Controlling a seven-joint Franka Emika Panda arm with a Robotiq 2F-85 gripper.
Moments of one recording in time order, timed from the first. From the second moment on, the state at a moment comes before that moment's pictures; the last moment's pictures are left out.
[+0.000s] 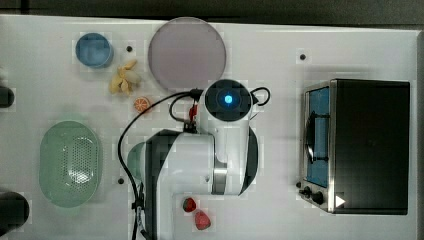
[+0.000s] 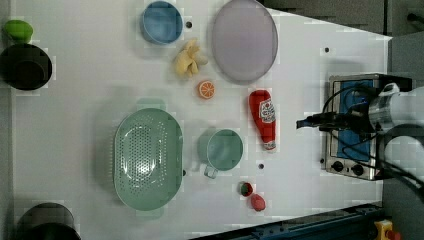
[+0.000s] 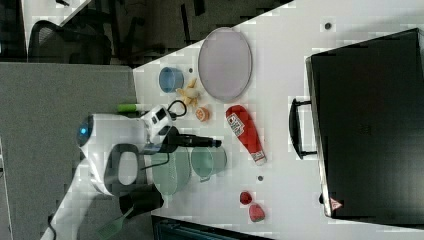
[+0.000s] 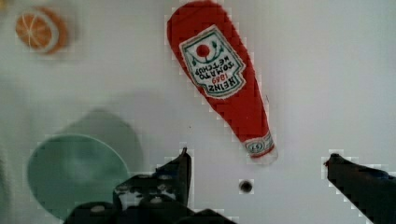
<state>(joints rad) -0.12 0.04 0.12 -2.25 0.05 0.55 -0.72</state>
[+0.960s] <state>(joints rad) -0.12 0.35 0.14 -2.36 0.00 1.07 -0.94</state>
